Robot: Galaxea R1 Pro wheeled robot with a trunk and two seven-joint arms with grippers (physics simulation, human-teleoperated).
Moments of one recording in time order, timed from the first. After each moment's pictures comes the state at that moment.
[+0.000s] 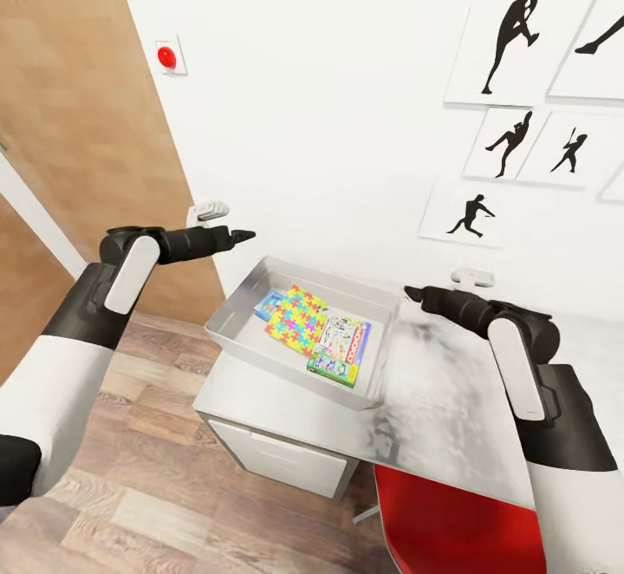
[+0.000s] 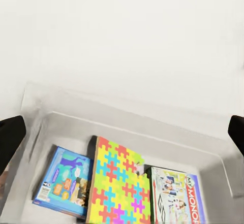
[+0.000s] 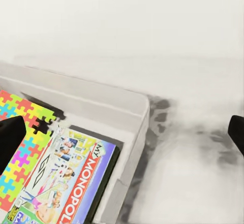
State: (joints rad) left arm -1.15 0.22 -0.23 -1.15 0.71 0.86 -0.13; right arm -0.71 -0.15 0.00 -1.61 -0.53 0.95 -0.16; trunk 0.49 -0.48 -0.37
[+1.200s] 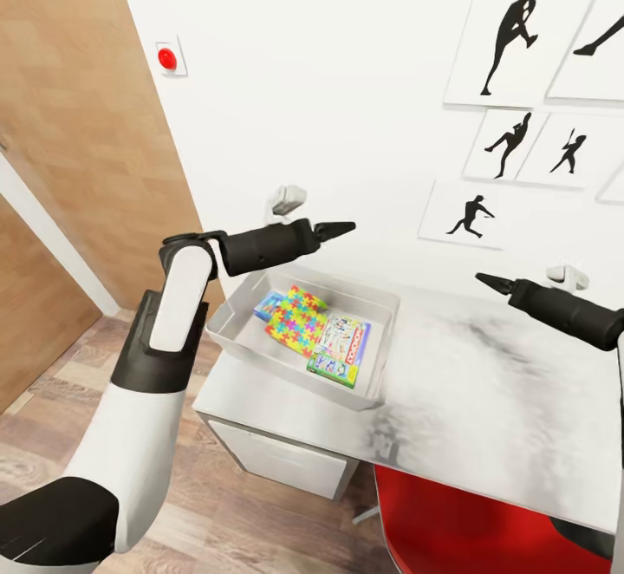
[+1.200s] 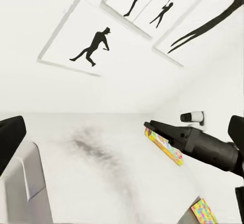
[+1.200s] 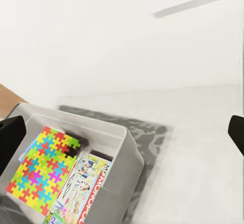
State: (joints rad) left arm -1.01 -0.12 -0.21 -1.53 0.91 1.03 -0.08; right arm -0.67 -0.31 -0.40 -1.61 -0.55 1.04 0.36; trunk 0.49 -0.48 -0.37
